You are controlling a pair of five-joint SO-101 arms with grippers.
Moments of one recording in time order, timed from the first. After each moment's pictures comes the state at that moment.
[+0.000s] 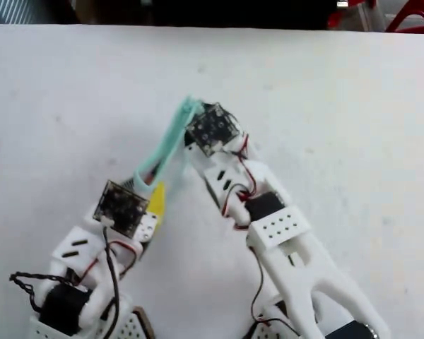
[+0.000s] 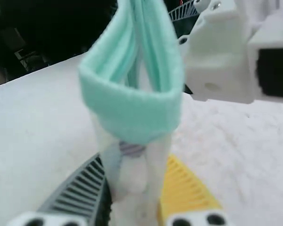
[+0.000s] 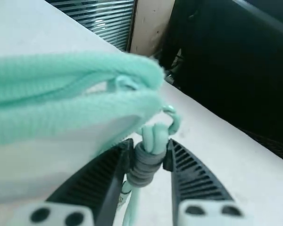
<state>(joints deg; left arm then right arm) 16.2 -100.3 74.4 60.0 -7.8 -29.4 -32.2 53.9 3.3 20.1</state>
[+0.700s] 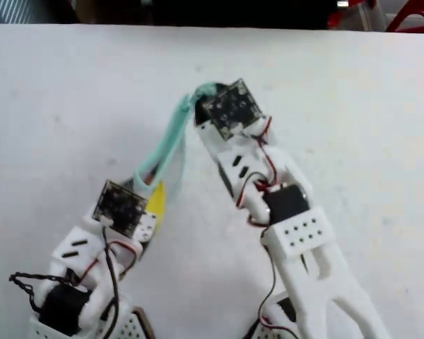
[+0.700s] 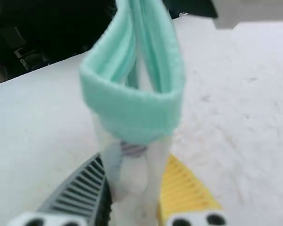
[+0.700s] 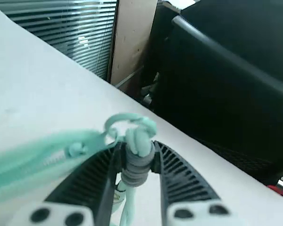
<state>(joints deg) 16.2 -100.3 74.4 60.0 -6.9 -26.1 -40.4 38.8 21.4 20.1</state>
